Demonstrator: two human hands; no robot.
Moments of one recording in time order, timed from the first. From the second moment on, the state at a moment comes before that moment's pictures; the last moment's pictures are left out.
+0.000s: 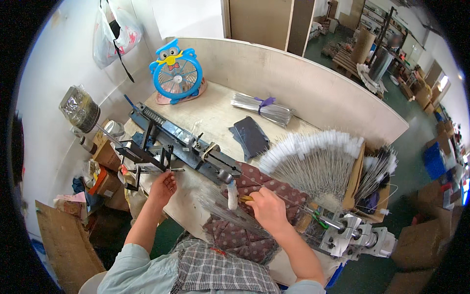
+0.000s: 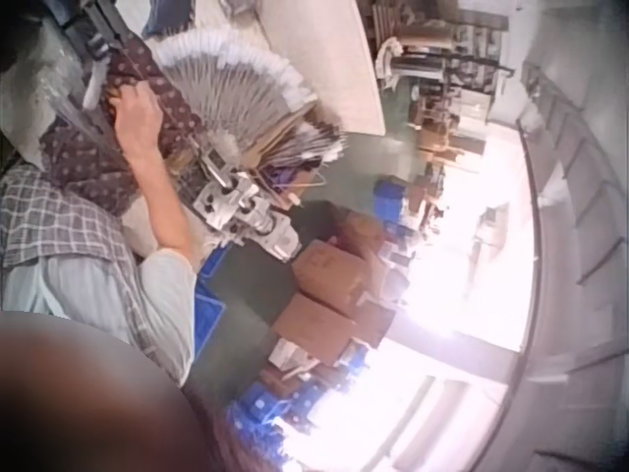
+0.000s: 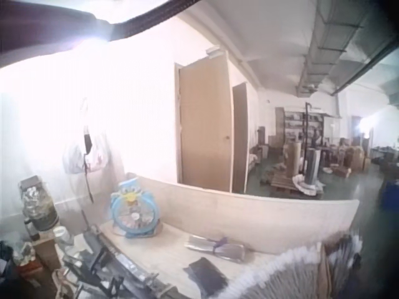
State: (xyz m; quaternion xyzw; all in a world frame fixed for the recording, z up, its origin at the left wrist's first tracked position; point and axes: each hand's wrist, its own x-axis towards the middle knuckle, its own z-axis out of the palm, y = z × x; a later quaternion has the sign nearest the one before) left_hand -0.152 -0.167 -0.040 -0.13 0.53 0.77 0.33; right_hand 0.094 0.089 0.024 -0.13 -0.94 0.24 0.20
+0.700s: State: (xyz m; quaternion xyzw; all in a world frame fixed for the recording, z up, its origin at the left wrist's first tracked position) left_hand 0.015 0.012 0.001 0.19 0.49 0.72 0.46; right_hand 0.136 0.132 0.058 -0.27 -0.82 0.44 0.23
